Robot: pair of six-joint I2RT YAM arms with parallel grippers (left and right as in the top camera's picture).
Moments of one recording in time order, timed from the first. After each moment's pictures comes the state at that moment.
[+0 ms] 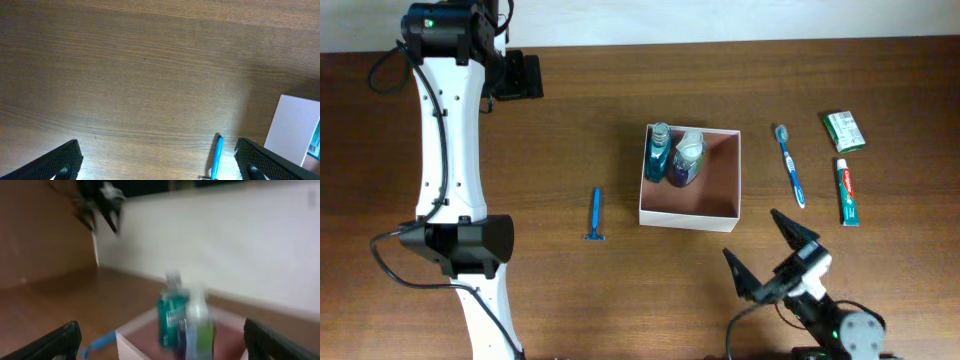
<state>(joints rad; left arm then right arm) -0.06 2.26 2.72 -1.69 -0.08 -0.16 -0.02 0.01 0.03 0.21 -0.66 0.12</state>
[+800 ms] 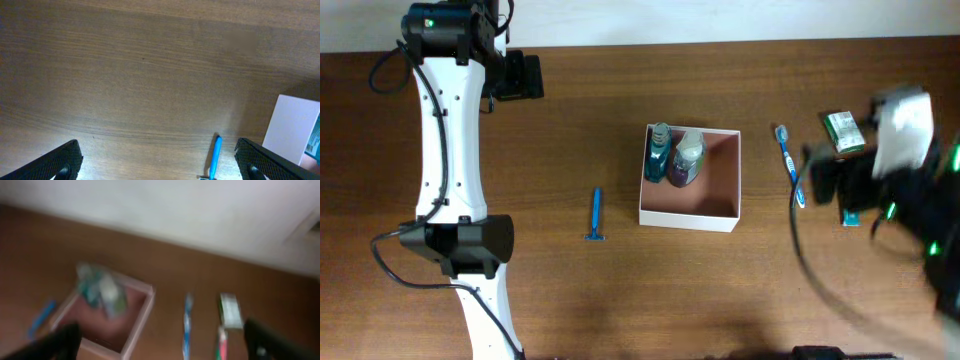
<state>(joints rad) -0.06 2.26 2.72 -1.69 -0.08 -0.16 -0.08 1.16 1.73 -1.19 -0.20 -0.25</state>
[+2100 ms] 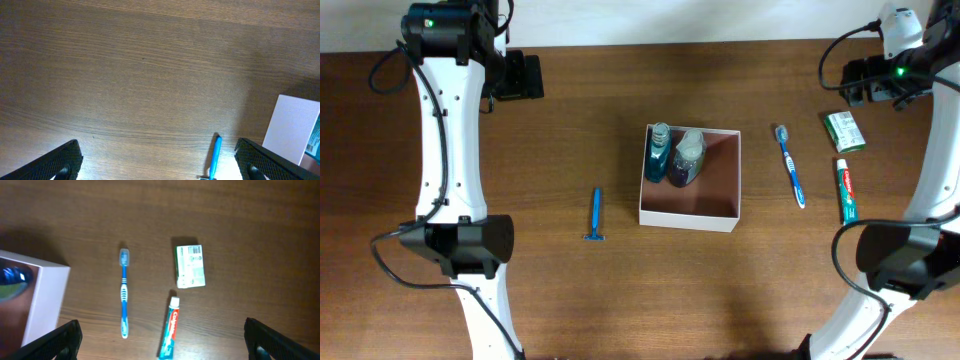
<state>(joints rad) -0.06 2.26 2.72 -1.69 -0.08 -0.16 -0.30 2.08 2.40 -1.46 -0.12 -0.42</state>
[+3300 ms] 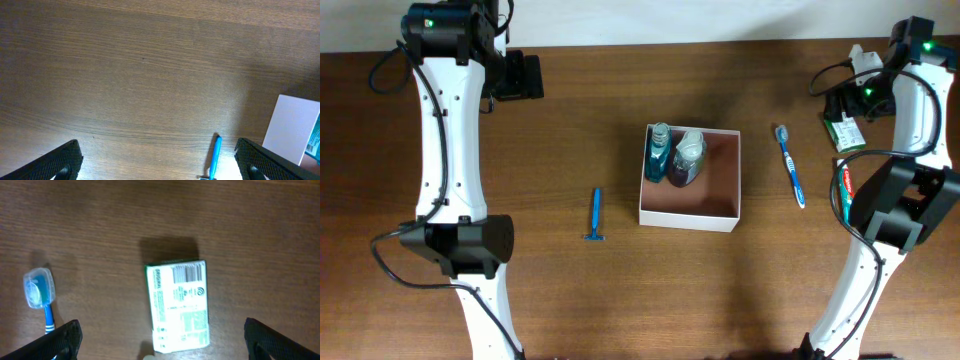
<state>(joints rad) -0.06 2.26 2.72 -1.69 -0.08 -0.16 -0.35 2.48 2.40 -1.24 -0.10 -0.46</state>
